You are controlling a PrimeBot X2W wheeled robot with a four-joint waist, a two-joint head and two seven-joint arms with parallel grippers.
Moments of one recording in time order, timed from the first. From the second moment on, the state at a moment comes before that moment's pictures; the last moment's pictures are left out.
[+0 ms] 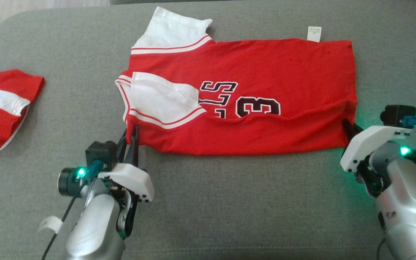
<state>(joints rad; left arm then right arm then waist) -0.33 0.05 -0.31 0.56 -0.19 0.08 -0.25 -0.54 -0.19 0.07 0.86 0.36 0.13 0.17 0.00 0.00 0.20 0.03</state>
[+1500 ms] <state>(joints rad) -0.03 0.16 -0.33 0.31 -0.27 0.10 -0.13 -0.14 -0.37 0.11 0.37 0.64 0.13 0.37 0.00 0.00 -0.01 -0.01</state>
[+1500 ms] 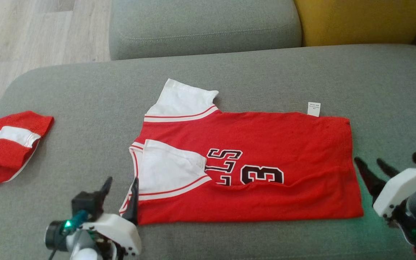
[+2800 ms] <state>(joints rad) -1.02 0.39 -0.61 0.85 -0.41 -0.13 0.25 -0.63 -0.17 0.23 0.38 0.31 0.13 0.09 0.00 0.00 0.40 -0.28</state>
